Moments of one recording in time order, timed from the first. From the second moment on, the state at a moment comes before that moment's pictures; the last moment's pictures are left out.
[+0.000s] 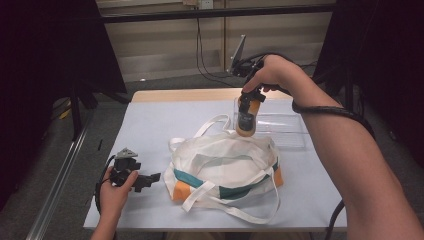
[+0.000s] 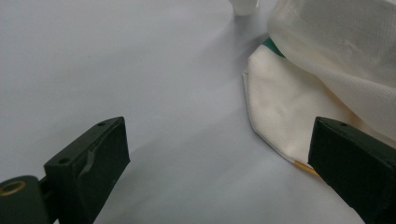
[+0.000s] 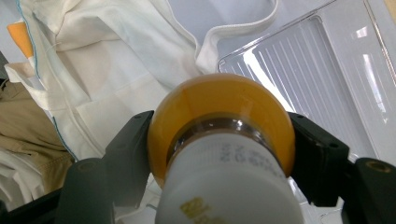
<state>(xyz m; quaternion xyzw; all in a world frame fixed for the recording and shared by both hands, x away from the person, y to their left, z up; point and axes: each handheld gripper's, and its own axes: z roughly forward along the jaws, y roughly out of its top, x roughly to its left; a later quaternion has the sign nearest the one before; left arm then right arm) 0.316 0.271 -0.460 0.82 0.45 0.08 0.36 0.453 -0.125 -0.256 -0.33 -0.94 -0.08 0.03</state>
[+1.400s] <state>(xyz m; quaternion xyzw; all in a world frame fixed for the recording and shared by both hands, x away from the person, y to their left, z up) 0.315 0.271 -0.459 0.82 0.45 0.09 0.36 0.477 -0.135 -0.262 -0.33 -0.94 -0.07 0.02</state>
